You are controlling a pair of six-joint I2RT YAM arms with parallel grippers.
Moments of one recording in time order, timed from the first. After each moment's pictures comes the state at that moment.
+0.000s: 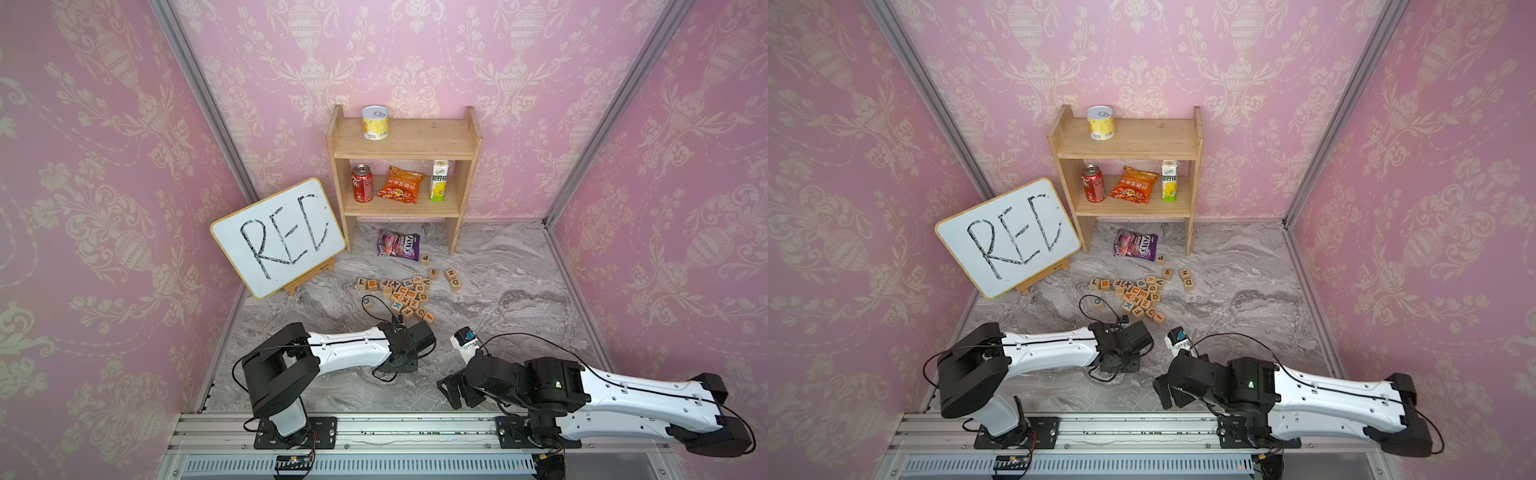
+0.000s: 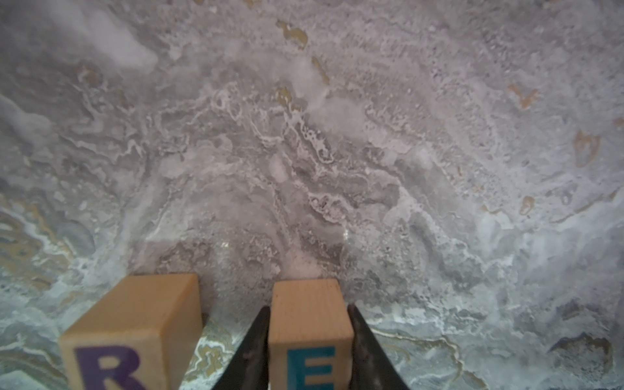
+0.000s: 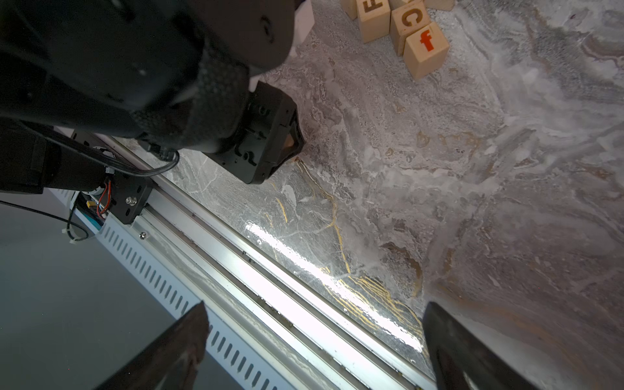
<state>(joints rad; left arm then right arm) -1.06 1.66 0.96 -0.66 -0.12 -1.07 1.34 0.87 0.79 -0.88 0.29 0.84</state>
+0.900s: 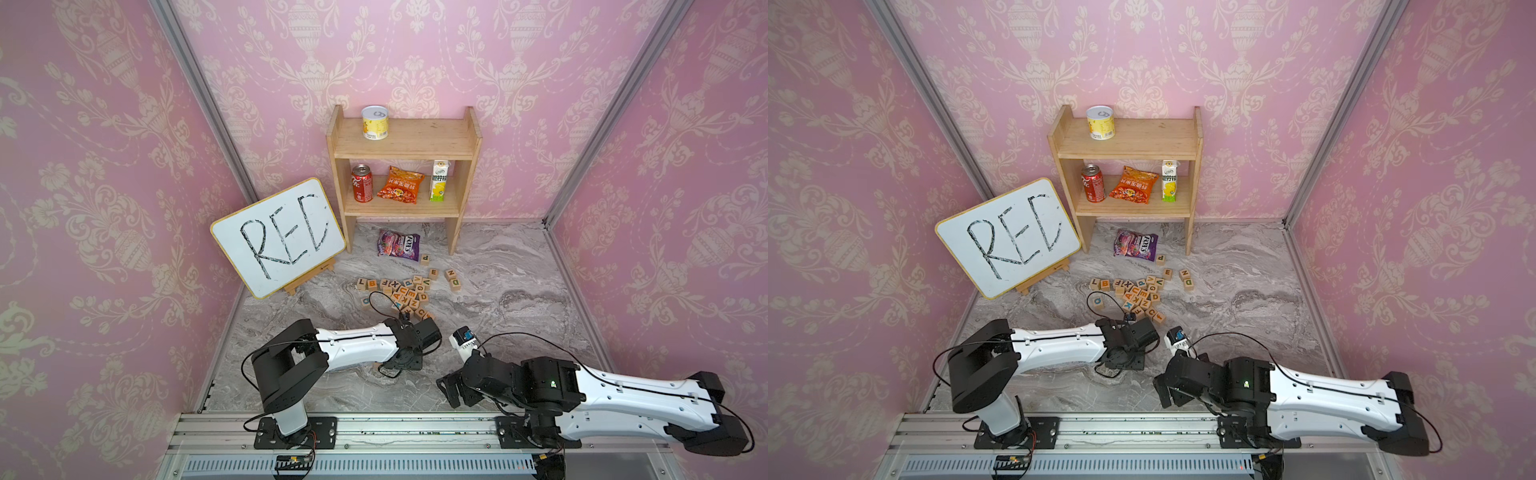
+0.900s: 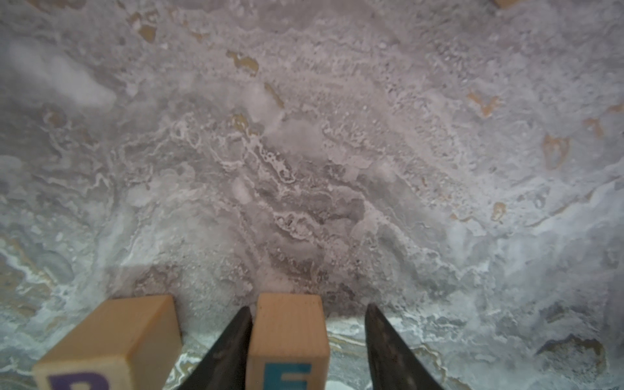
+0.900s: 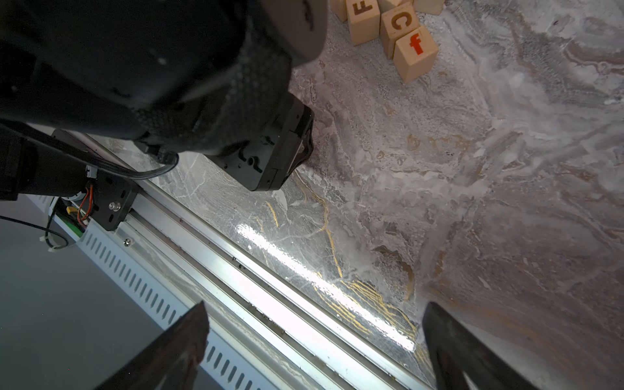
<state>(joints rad) -1.06 1.73 1.04 -0.69 -0.12 -1.01 1.33 0.89 0.79 -0.88 0.32 0.84</state>
